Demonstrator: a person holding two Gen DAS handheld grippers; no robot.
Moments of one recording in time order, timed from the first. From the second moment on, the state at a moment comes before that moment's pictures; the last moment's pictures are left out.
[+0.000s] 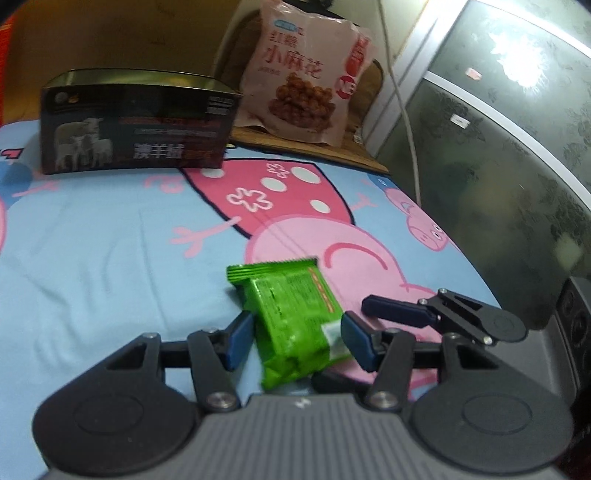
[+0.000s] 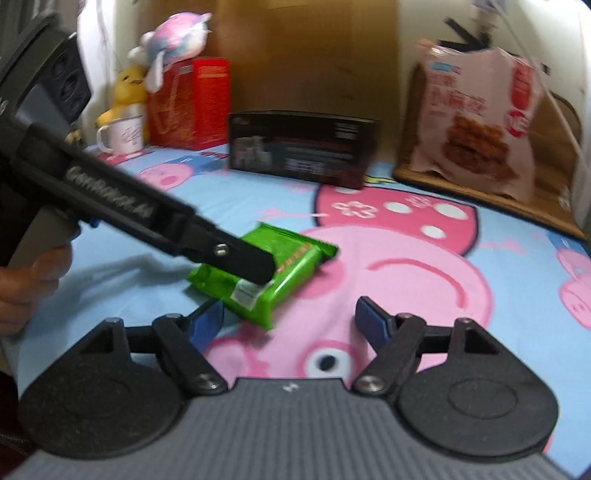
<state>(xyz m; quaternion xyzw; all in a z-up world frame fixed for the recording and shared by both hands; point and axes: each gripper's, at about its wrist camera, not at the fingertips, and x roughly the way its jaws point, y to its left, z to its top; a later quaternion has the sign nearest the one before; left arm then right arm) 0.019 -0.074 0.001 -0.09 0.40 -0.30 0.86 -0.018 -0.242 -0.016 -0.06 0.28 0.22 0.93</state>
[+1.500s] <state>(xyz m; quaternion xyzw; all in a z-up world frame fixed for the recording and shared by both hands) 0.193 -0.058 0.060 -0.05 0.30 -0.13 0.94 0.129 -0.199 0.033 -0.10 0.12 0.22 0.96</state>
